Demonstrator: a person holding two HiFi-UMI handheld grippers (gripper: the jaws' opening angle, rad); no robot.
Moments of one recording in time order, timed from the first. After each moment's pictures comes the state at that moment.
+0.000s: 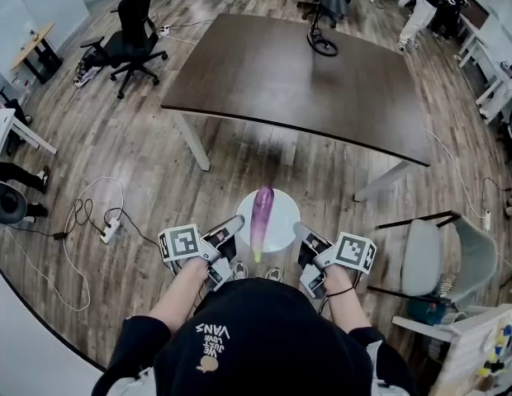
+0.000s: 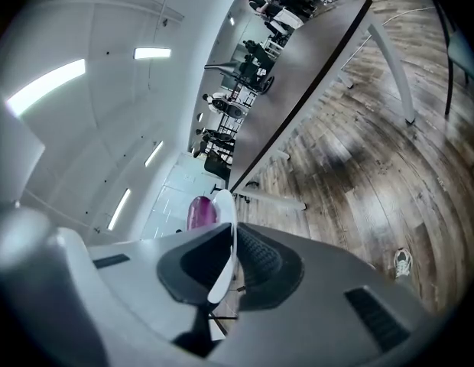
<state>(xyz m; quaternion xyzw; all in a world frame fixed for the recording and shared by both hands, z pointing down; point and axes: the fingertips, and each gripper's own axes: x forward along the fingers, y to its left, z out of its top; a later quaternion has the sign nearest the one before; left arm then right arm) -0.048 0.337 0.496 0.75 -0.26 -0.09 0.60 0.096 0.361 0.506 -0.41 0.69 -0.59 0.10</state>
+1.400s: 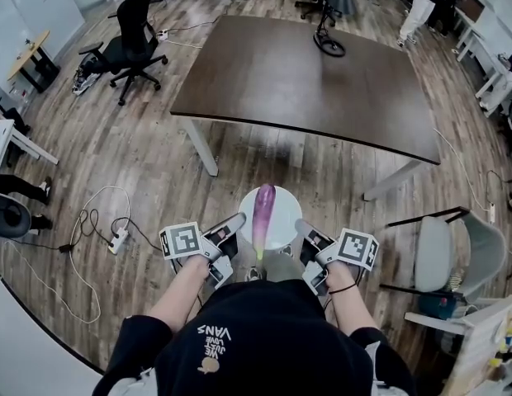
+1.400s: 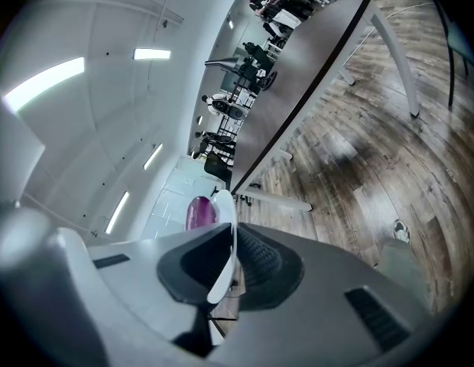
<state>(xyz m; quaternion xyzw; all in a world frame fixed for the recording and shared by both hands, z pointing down) -0.111 0.297 0.498 0.76 -0.25 -0.07 0.59 0.034 0.325 0.511 -0.41 0.68 -0.59 0.11</state>
